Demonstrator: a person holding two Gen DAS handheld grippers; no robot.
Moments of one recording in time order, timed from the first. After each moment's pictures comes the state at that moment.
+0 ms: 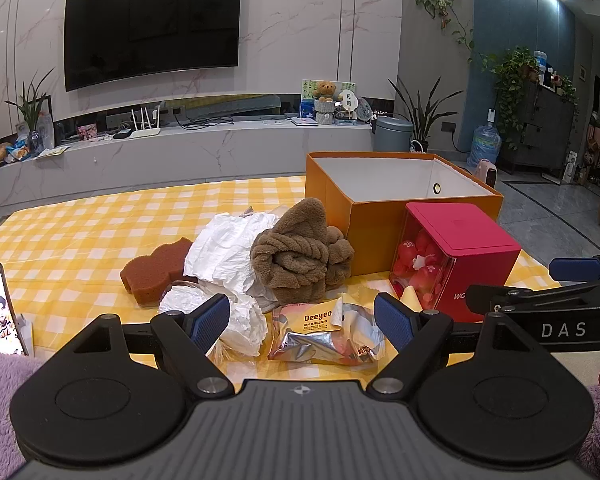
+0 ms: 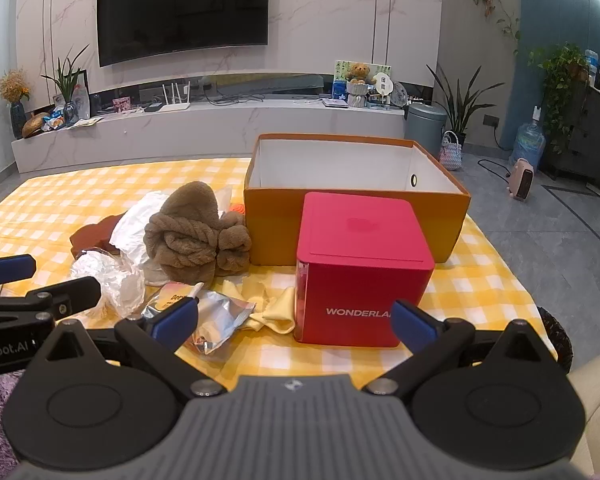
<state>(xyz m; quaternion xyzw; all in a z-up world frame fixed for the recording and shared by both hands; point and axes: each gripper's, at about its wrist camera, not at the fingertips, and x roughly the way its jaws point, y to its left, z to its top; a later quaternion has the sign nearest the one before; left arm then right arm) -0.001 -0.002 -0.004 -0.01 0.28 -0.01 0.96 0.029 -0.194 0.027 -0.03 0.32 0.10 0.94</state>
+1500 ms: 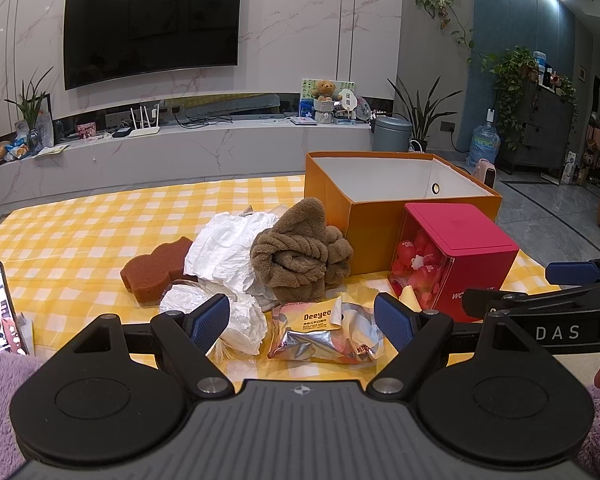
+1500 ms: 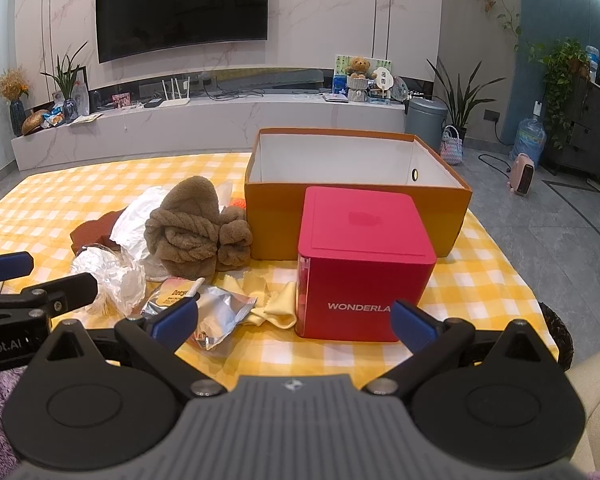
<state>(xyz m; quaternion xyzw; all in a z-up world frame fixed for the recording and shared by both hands) 0.000 -0.001 -0.004 -0.01 0.28 -0.01 0.96 0.029 -0.193 0.025 -0.03 0.32 0.10 0.94</state>
